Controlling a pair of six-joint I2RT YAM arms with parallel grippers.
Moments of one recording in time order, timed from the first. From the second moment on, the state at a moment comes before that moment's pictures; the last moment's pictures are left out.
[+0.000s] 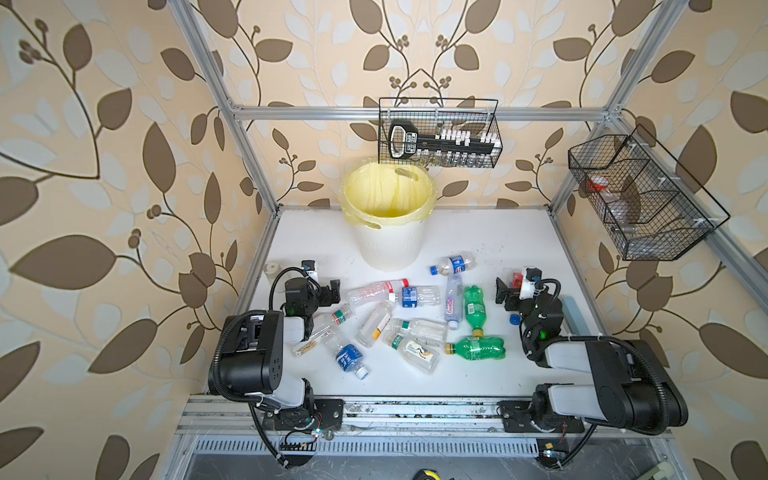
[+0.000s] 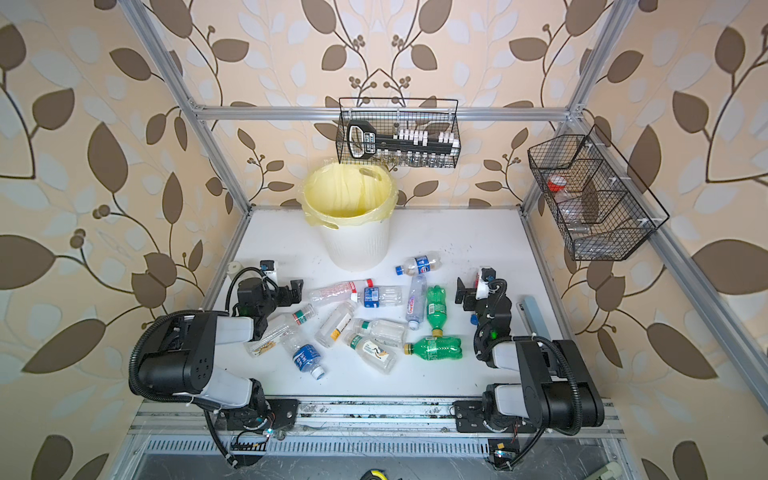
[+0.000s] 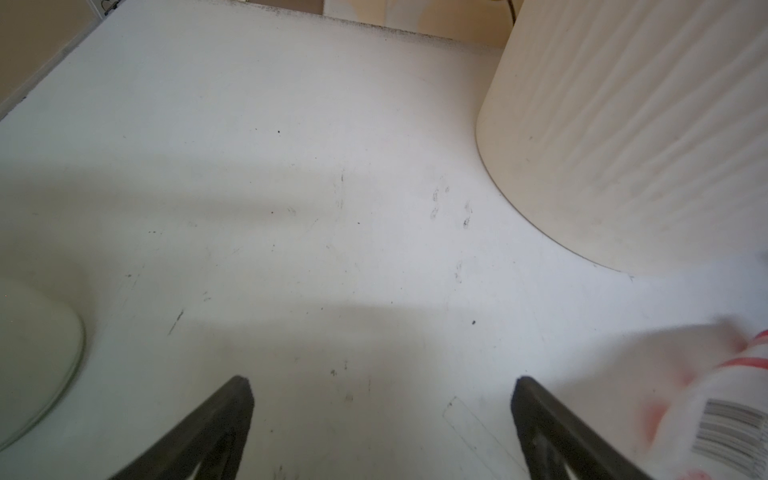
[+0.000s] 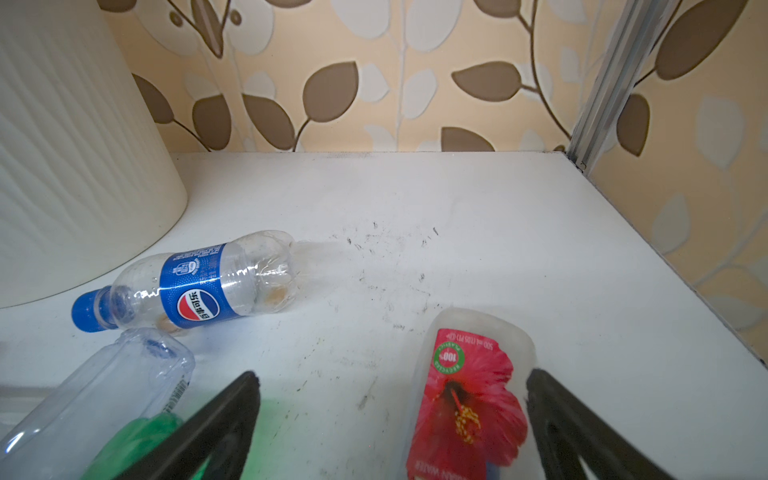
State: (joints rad) left arm 0.12 1.50 0.35 0.64 0.21 -0.08; right arm 0.00 1.35 0.15 0.98 0.02 0.00
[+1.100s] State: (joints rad) left arm 0.12 1.50 0.35 0.65 0.20 -0.08; right arm 0.12 1.20 0.07 1.06 0.36 -0.02
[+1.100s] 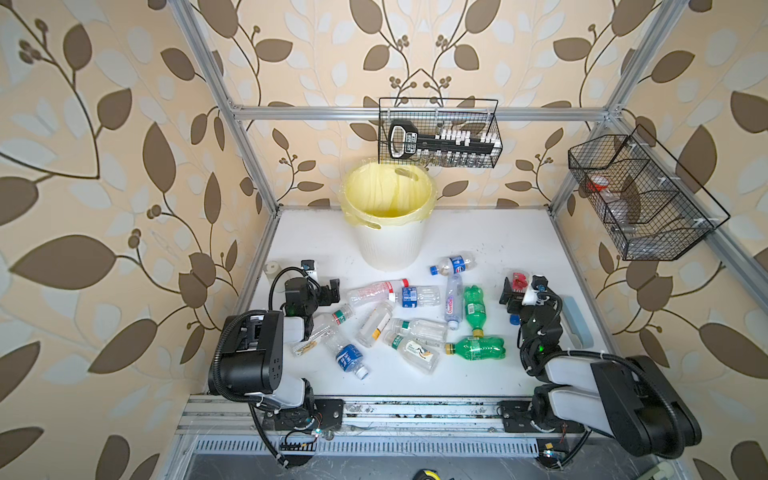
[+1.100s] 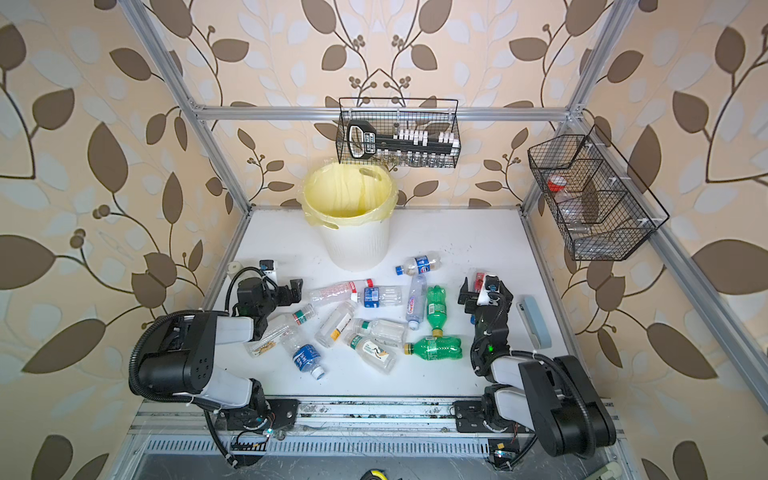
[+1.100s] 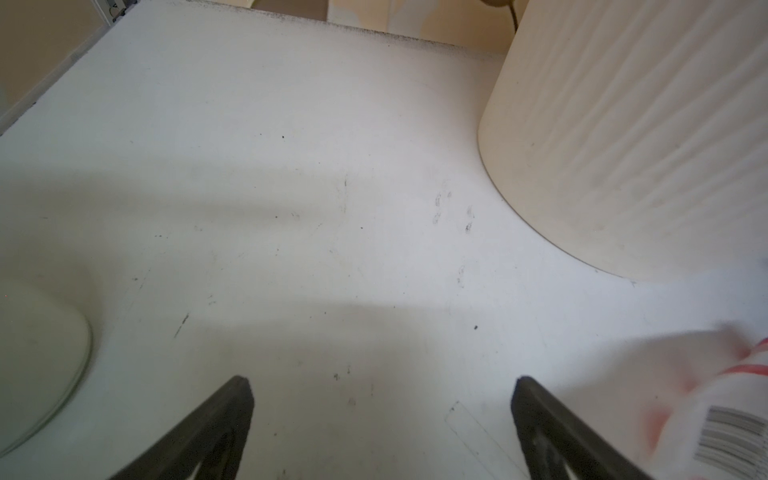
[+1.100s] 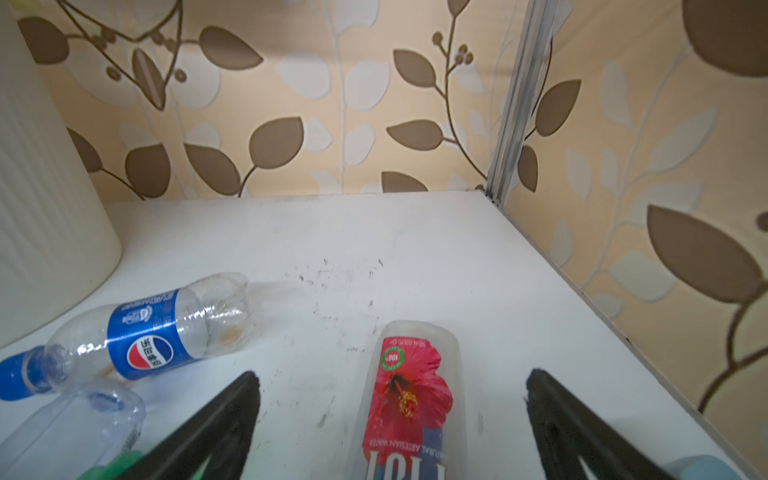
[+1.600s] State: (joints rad) left arm 0.12 1.27 0.40 0.43 0.17 -0.10; right arm 0.15 0.95 0.10 0.81 0.42 0.00
